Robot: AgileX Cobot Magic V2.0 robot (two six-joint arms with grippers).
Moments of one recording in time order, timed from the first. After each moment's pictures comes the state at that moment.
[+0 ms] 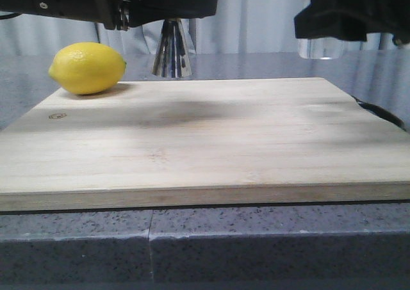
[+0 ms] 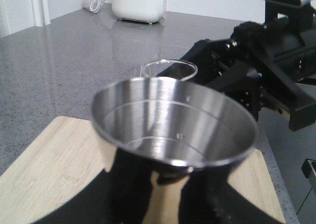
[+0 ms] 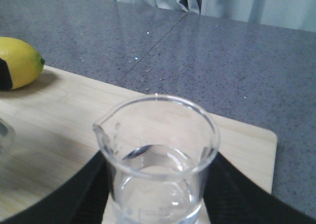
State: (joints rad) left arm -0.35 1.71 -1.03 -1.76 1.16 2.12; right arm 0.46 1.17 -0.58 0.04 -0.21 -0.13
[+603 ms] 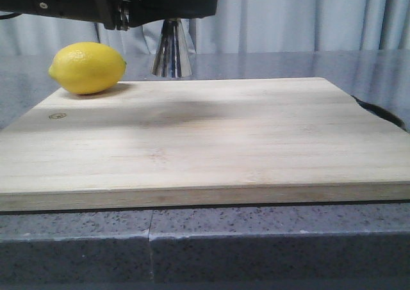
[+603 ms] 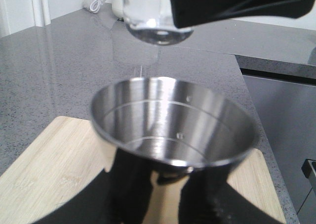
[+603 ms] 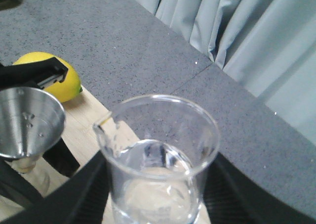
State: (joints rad) left arm -0.35 1.71 -1.03 -1.76 1.16 2.12; right arm 0.65 1.24 -1.12 -0.34 0.36 -0.14
